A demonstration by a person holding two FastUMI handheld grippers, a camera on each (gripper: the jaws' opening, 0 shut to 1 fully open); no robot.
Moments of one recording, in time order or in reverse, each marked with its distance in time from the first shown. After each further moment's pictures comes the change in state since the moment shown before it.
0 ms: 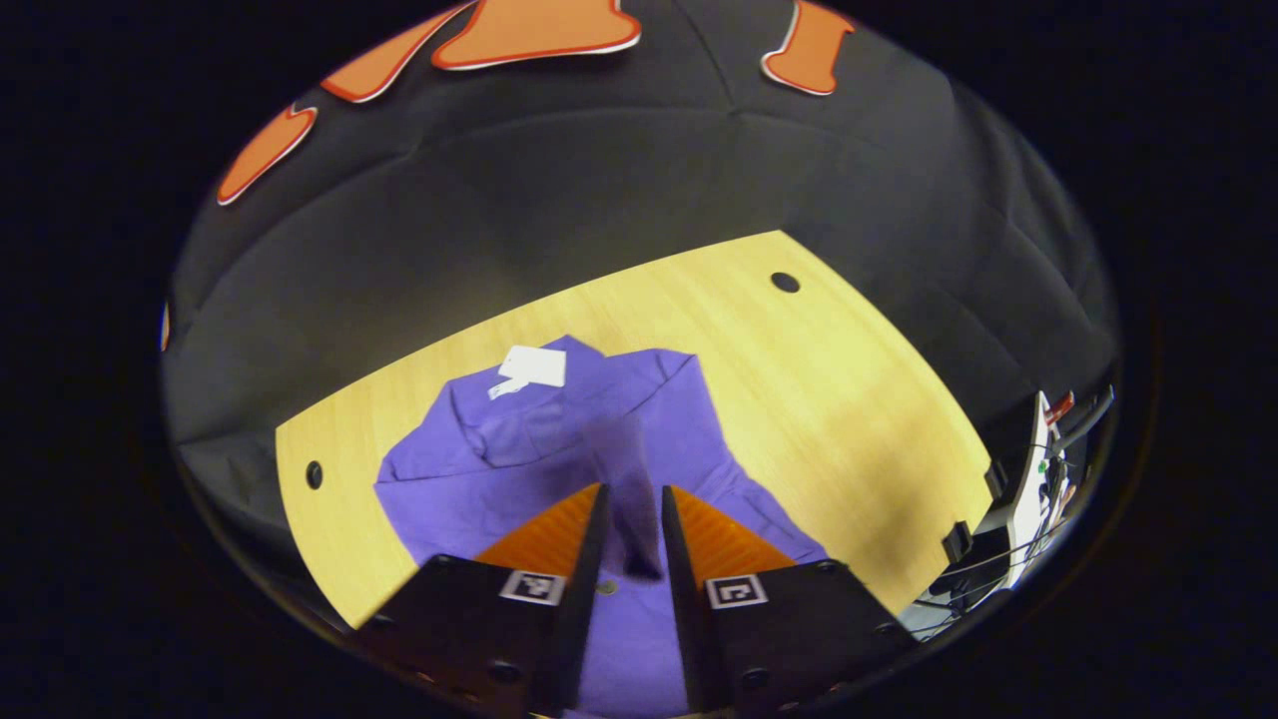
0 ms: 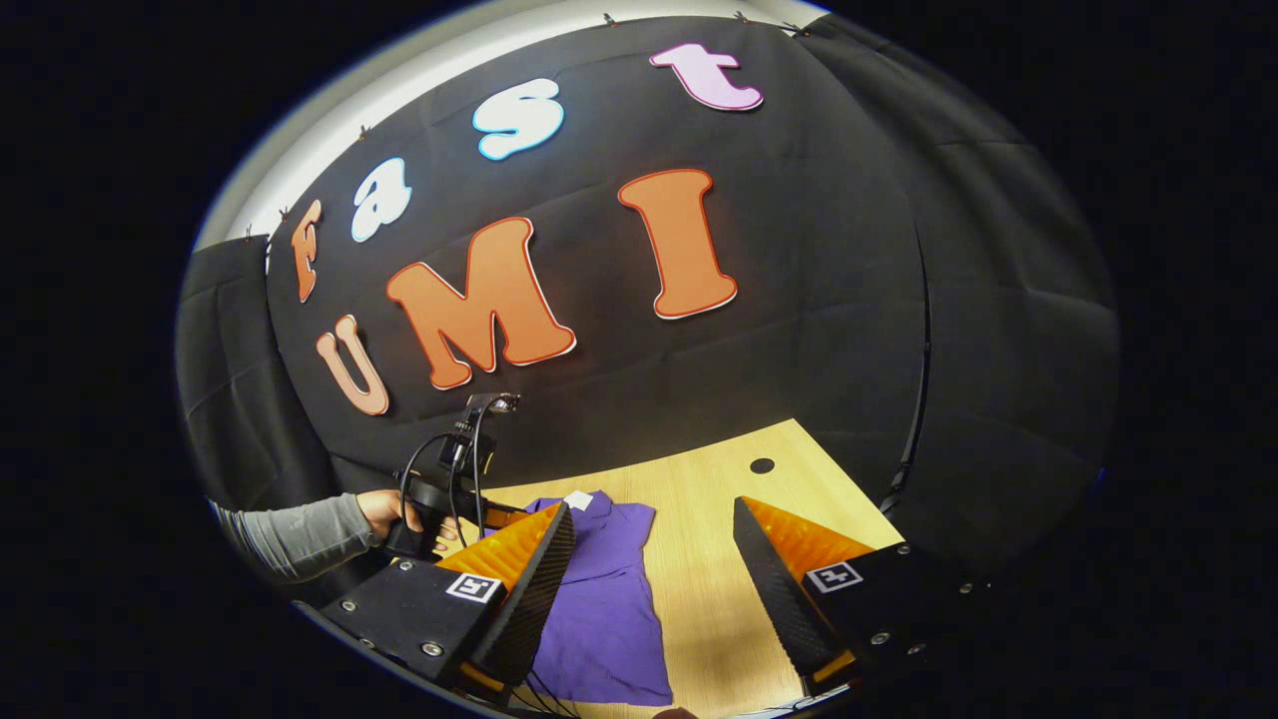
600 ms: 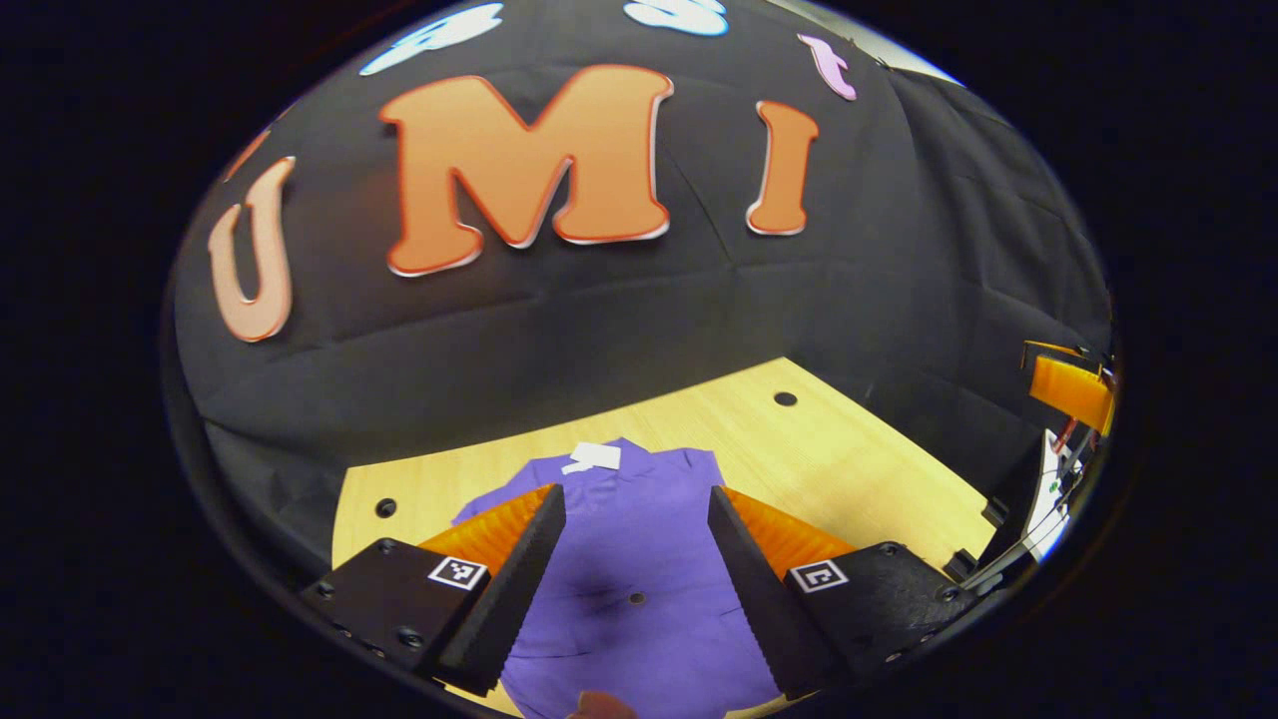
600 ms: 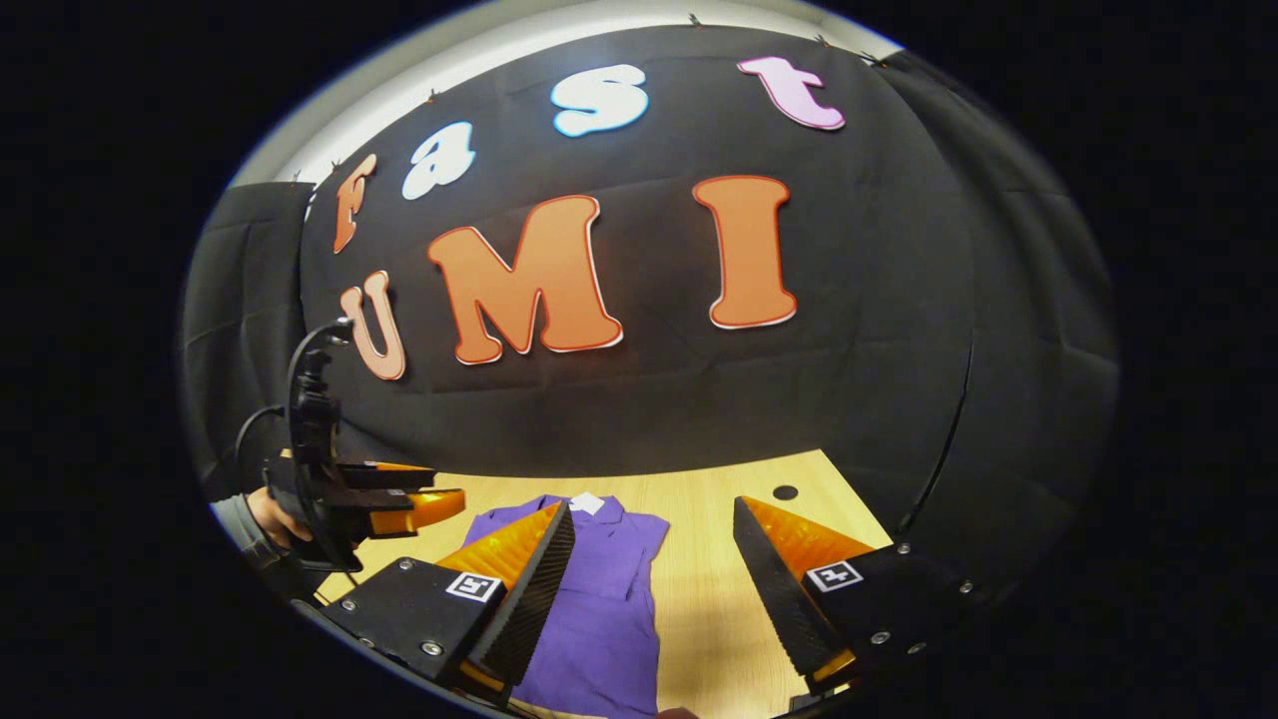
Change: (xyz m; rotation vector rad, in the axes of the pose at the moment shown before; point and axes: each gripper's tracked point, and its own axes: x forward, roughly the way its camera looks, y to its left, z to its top) left arm -0.182 0.030 -0.032 -0.045 -0.483 0.200; right arm 0.036 0.059 -0.011 -0.178 -0.077 0.057
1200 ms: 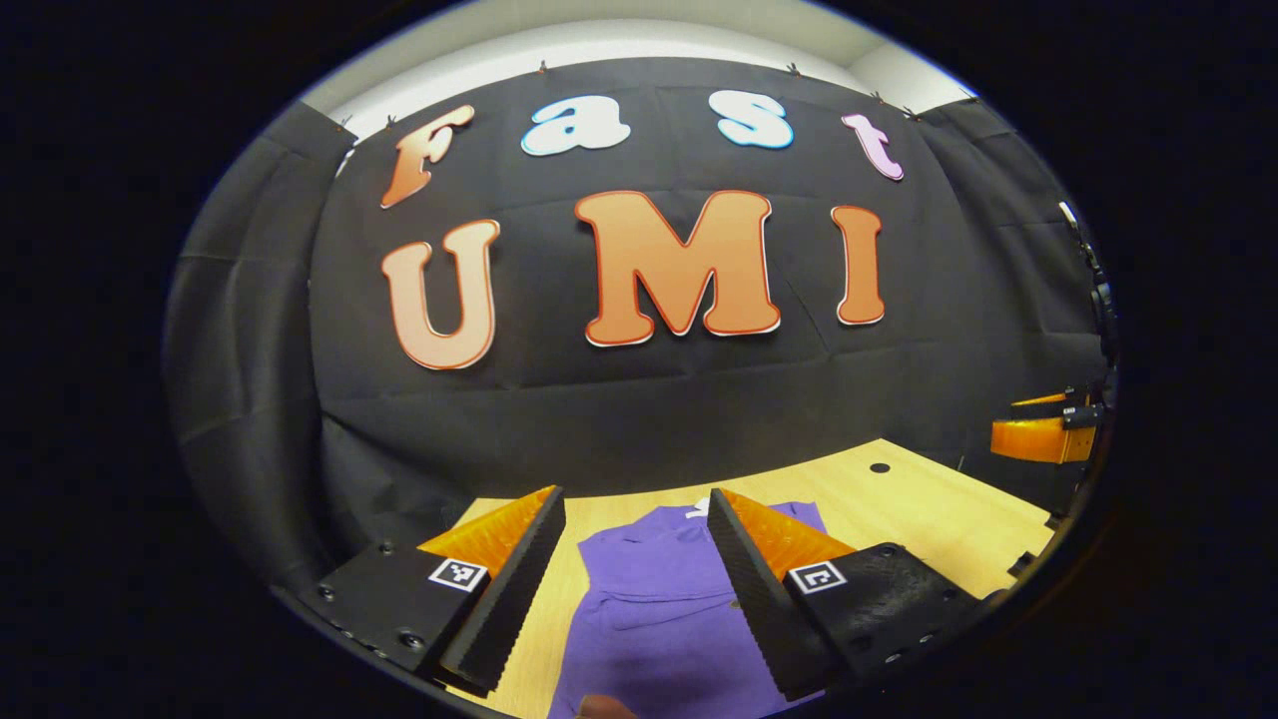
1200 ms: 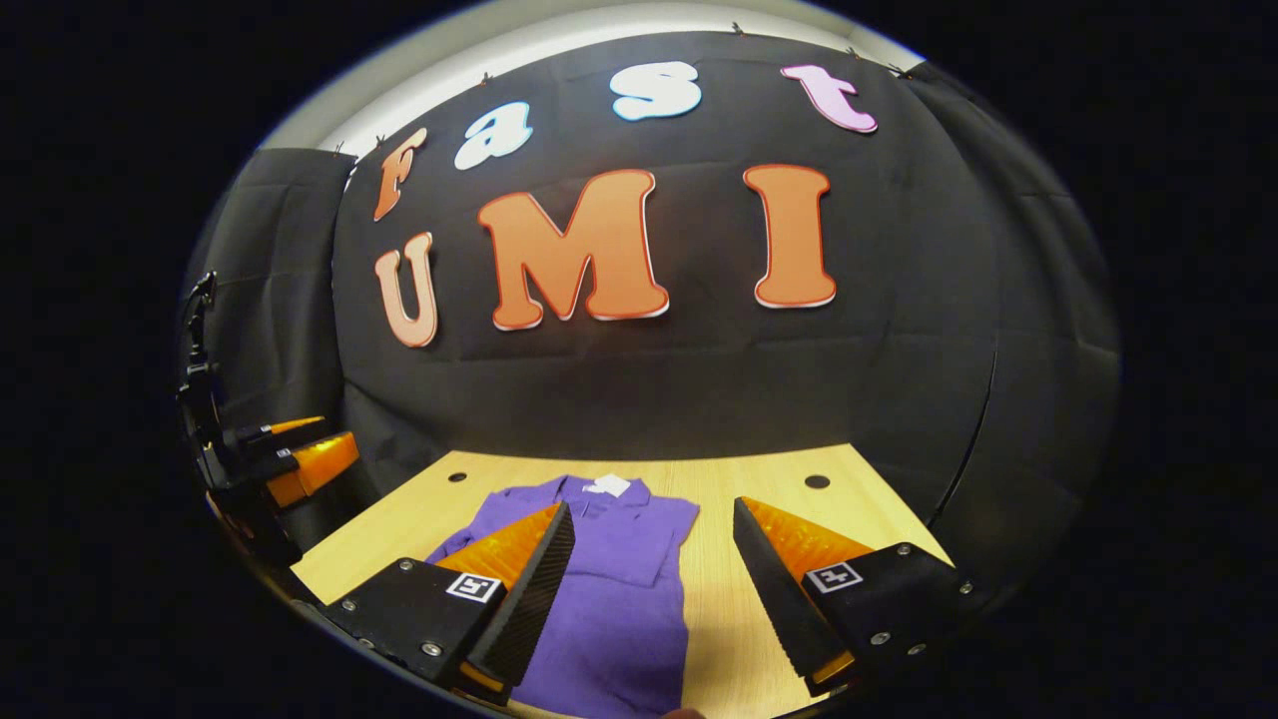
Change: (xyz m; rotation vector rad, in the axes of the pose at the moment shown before) left arm -0.128 0.073 -0.055 -0.029 -0.348 0.322; right arm -0.001 0.037 -0.092 -0.047 0.022 0.044
